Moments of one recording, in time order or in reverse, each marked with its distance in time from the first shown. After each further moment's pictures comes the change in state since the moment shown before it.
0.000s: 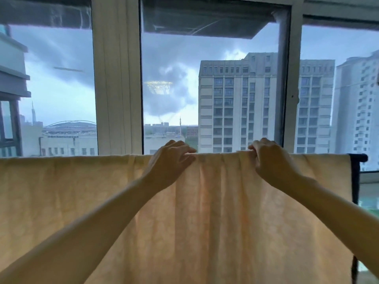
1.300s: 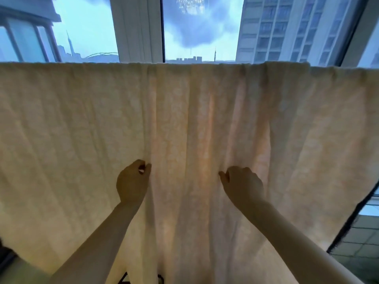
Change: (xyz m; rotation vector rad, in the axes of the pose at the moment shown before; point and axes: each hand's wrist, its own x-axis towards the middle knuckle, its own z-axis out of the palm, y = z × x) left_hand -0.264 -0.006 0.052 0.294 0.066 -0.971; right_hand -0.188 -0.079 0.104 0.135 -0.622 0.164
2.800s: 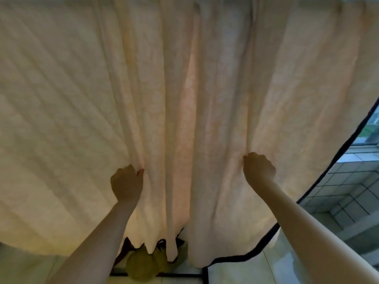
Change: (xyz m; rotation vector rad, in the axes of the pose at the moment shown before) left_hand -0.058 -0.042 0.071 0.234 -0.296 -0.046; right_hand -0.009 0.107 0.069 -0.116 -0.038 0.429
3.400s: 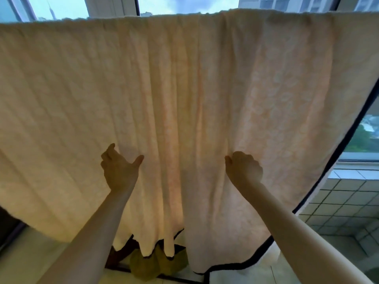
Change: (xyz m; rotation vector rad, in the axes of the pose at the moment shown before) left_hand -0.025 0.044 -0.055 -0.250 0.212 -0.256; right_hand -0.019 -0.004 -0.037 0.103 -0.032 -0.187
